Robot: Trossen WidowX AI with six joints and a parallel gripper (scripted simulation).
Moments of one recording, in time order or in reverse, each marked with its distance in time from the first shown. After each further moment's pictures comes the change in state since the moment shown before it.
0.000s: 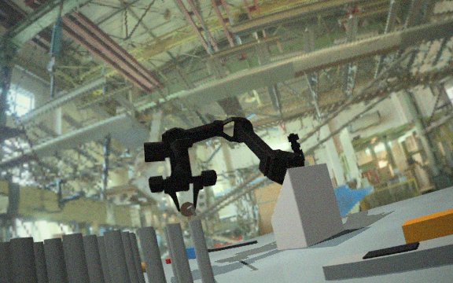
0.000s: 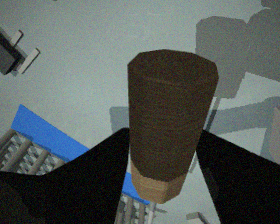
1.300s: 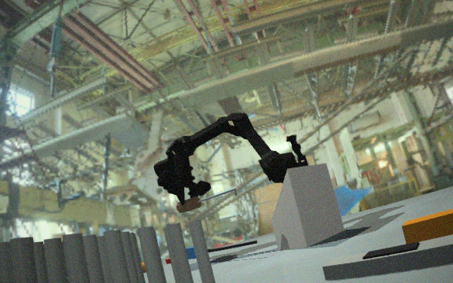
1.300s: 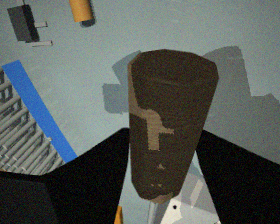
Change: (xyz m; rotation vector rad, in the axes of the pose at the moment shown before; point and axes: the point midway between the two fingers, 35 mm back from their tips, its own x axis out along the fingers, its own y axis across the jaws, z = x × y) arm -0.062 -0.013 0.151 -0.626 0.149 0.054
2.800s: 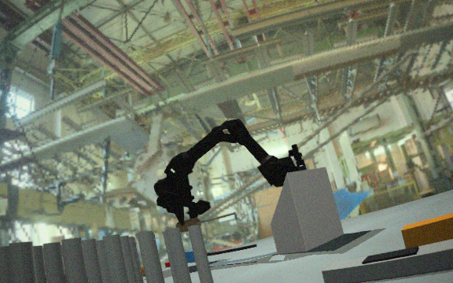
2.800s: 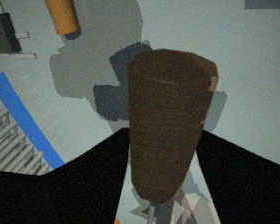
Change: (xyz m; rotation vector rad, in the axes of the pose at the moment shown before) arm 0.049 -0.006 0.022 -0.007 -0.002 0.002
